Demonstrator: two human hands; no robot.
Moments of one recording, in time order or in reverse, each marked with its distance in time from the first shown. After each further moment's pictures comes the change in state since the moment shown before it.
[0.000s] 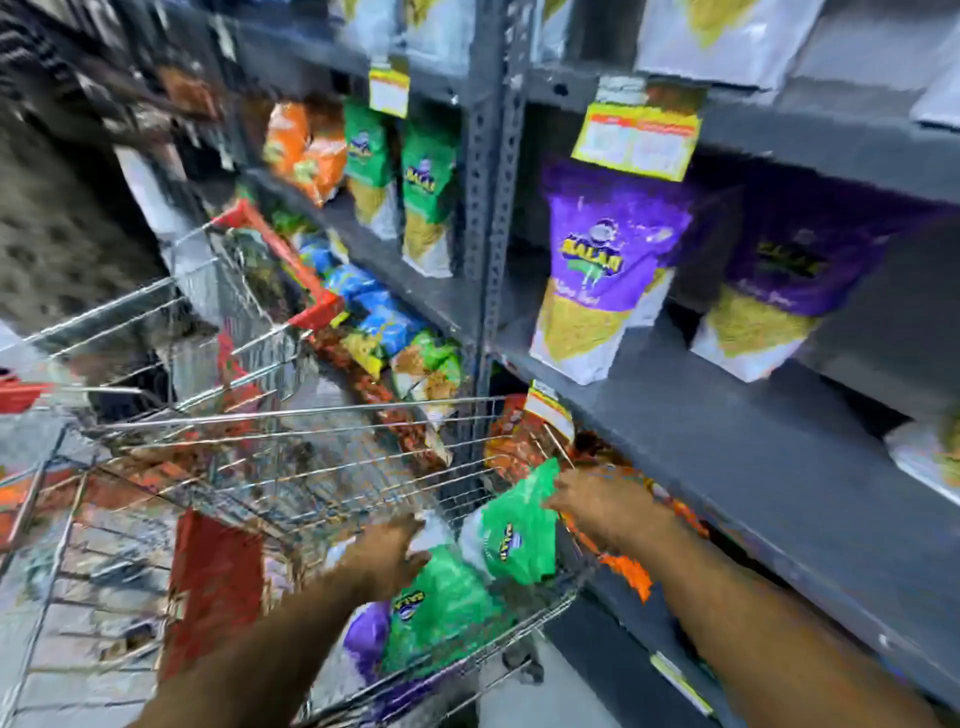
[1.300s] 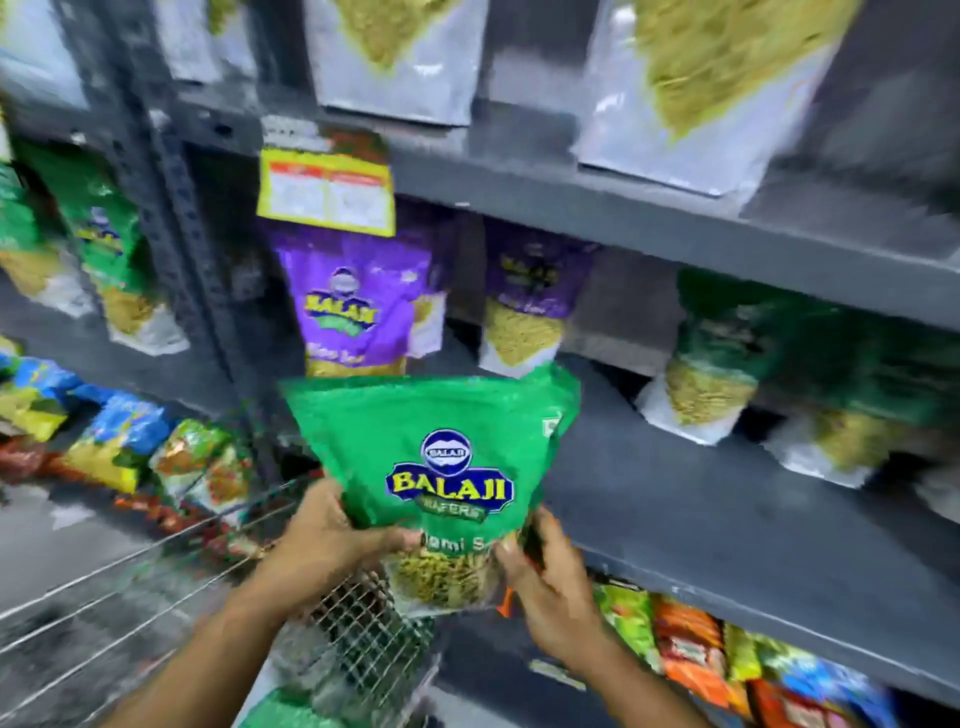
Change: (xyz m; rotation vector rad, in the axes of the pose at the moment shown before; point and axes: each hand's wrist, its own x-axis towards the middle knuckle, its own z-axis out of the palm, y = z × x) left_hand 0.074 0.203 -0.127 -1.138 -0.129 0.416; right_hand -0.082 0.052 0.016 1.166 0.934 0.044
